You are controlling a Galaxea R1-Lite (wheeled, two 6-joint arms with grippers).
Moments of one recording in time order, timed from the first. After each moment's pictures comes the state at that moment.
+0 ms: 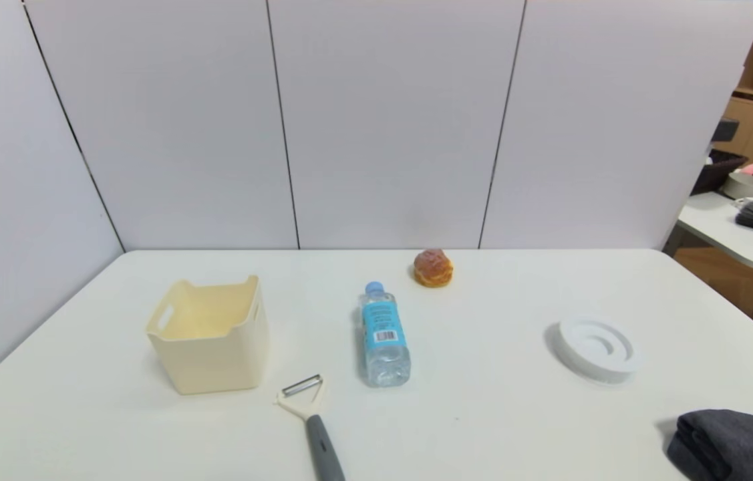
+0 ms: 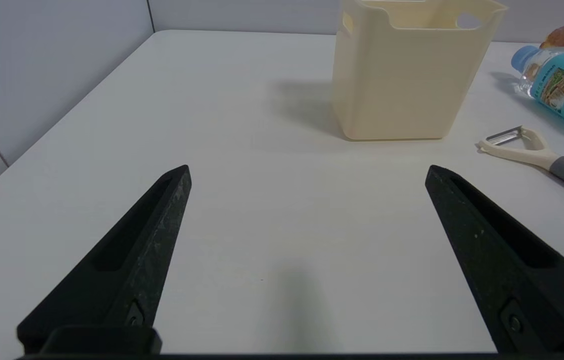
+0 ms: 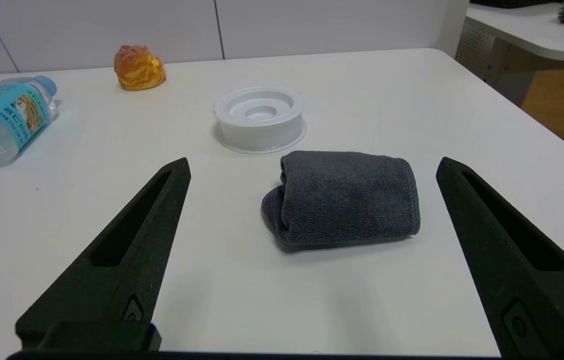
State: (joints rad) left arm 0.00 0.00 0.00 -0.01 0.03 -0.05; right arm 0.00 0.00 0.00 -0.01 -0.03 0.04
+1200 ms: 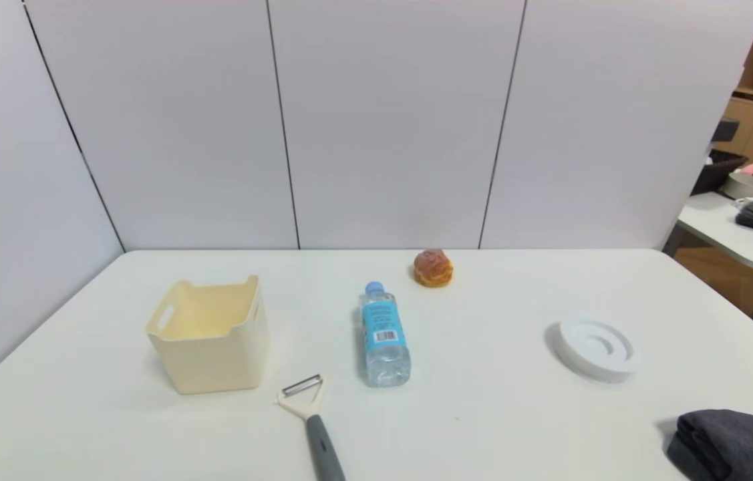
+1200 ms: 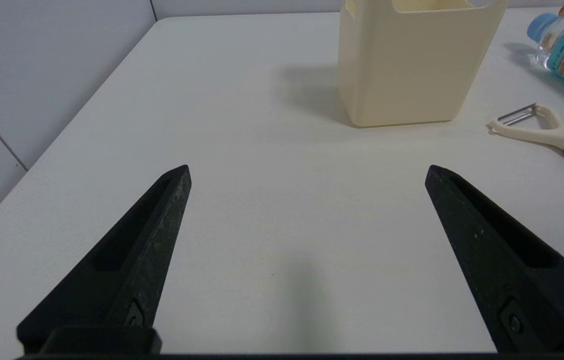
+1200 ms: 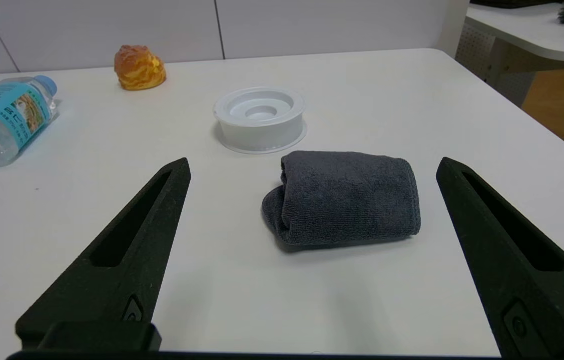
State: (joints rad) left arm 0.00 0.09 -0.07 0.04 0.03 0.01; right arm 0.00 0.00 0.00 -0.01 -0.03 0.04
